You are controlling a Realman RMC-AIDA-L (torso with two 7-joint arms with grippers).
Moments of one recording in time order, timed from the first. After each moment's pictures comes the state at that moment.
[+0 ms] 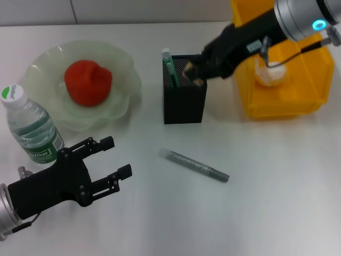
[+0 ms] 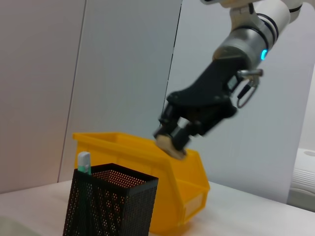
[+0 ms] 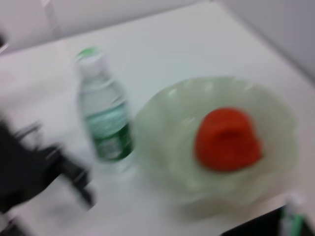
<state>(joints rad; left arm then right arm) -0.30 -2.05 0.71 0.28 1.76 1.65 -0.82 0.89 2.08 -1.03 -1.07 -2.32 -1.54 2.05</state>
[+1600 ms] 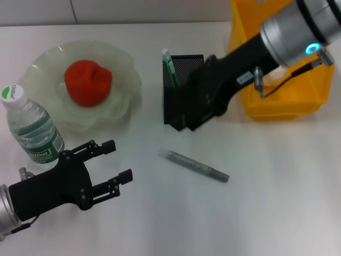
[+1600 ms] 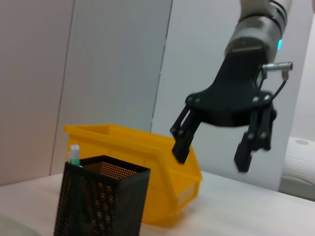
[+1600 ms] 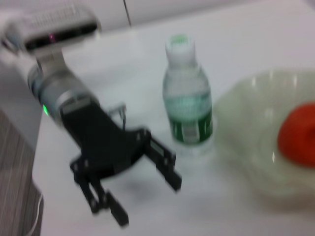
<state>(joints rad) -0.30 -2.05 0.73 0.30 1.77 1.65 -0.82 0.87 2.08 -1.19 -1.10 -2.22 -1.67 2.04</state>
